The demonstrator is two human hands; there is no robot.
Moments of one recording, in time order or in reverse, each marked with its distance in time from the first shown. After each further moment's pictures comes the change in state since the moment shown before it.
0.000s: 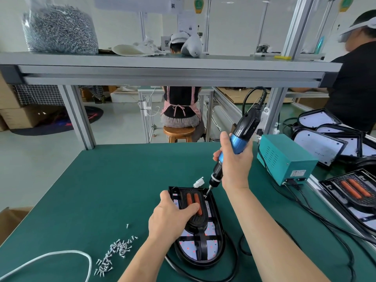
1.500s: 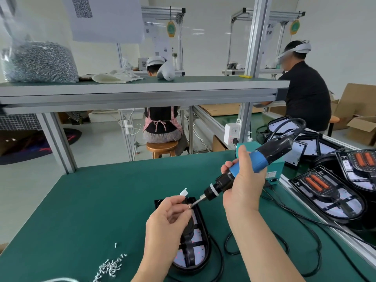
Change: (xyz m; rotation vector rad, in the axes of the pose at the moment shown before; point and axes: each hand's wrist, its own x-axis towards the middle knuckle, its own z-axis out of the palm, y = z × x) left_hand -0.042 0.019 -0.008 -0.580 -0.100 0.326; right_hand -0.042 -0.084 -0.025 0.383 0.384 0.119
